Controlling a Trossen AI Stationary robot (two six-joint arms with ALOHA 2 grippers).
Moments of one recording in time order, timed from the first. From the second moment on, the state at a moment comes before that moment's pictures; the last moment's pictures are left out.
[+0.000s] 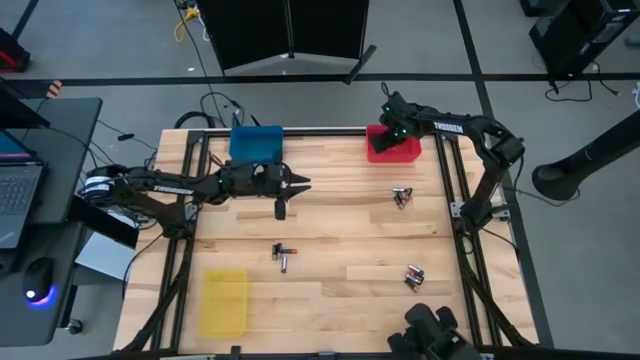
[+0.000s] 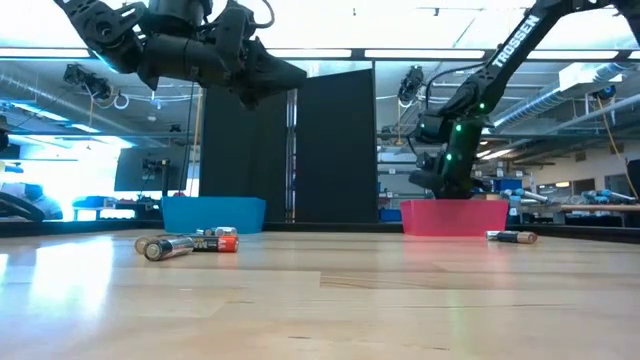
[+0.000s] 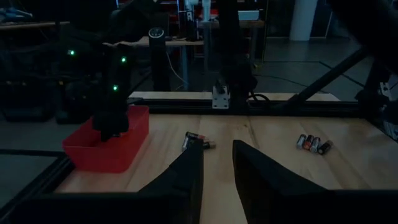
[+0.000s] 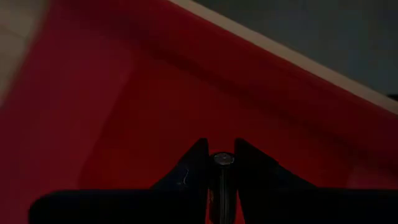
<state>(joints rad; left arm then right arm) 0.22 1.30 0.58 0.66 0.12 0.02 -0.94 1.79 1.08 -0.48 0.05 0.18</state>
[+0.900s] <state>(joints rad) 0.21 1.30 0.58 0.60 0.12 0.04 -0.78 1.42 1.05 -0.67 0.05 0.02</state>
